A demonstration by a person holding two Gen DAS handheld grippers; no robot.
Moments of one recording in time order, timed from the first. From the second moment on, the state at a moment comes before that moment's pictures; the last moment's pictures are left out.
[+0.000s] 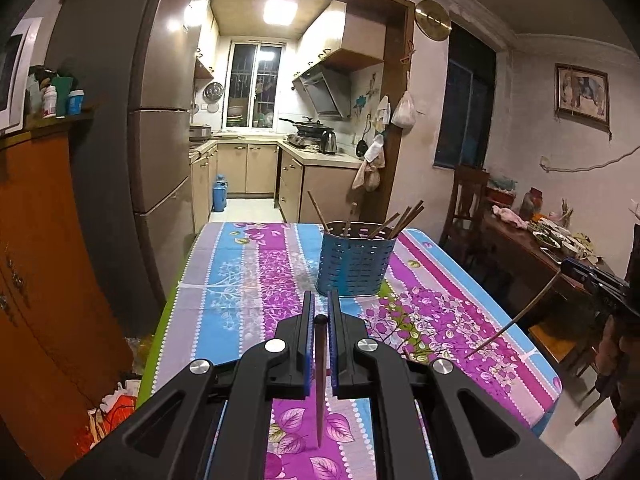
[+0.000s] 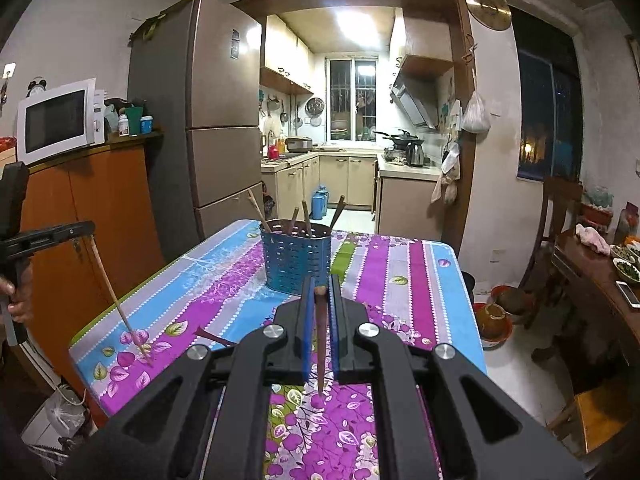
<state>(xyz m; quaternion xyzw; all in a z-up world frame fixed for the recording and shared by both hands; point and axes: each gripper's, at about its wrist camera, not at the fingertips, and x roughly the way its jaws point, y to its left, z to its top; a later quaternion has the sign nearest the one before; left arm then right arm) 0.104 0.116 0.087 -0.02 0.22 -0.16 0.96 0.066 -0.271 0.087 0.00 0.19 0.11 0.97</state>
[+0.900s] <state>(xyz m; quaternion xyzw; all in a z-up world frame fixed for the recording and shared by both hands) 0.240 0.025 0.258 -0.02 0.04 -0.18 0.98 0.207 -0.249 0.246 0.00 0.05 0.09 0.99</state>
